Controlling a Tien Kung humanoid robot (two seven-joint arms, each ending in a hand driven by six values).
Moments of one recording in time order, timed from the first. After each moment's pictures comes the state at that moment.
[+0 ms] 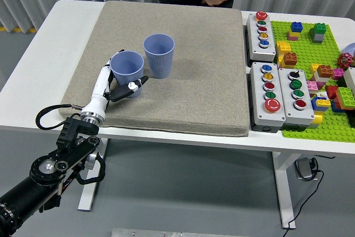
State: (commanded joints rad) left arm -0.42 0.12 -0.93 -0.92 1.12 0.34 -0.37; right arm 0.17 -0.07 1.89 0.20 -1.82 -0.06 -0.21
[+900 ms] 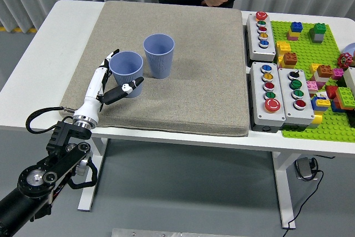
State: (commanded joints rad) left arm -0.31 0.15 -1.03 -1.07 1.21 0.31 -0.34; right arm 0.17 -0.07 1.90 0.20 -1.83 -0.06 -0.21
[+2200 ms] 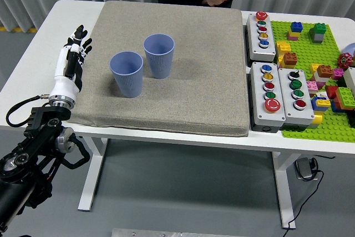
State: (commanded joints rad) left arm -0.34 0.13 -1.27 -1.12 0.91 0.17 -0.31; right arm 0.17 -0.07 1.90 0.20 -1.83 -0.06 -0.21
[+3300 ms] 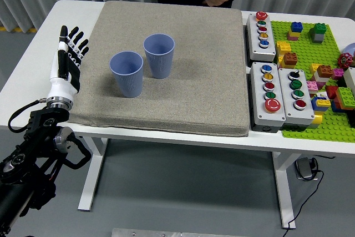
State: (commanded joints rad) left arm -0.32 0.12 -1.30 -1.12 0.82 0.15 -0.32; right arm 0.17 -0.07 1.90 0.20 -1.83 -0.06 -0.21
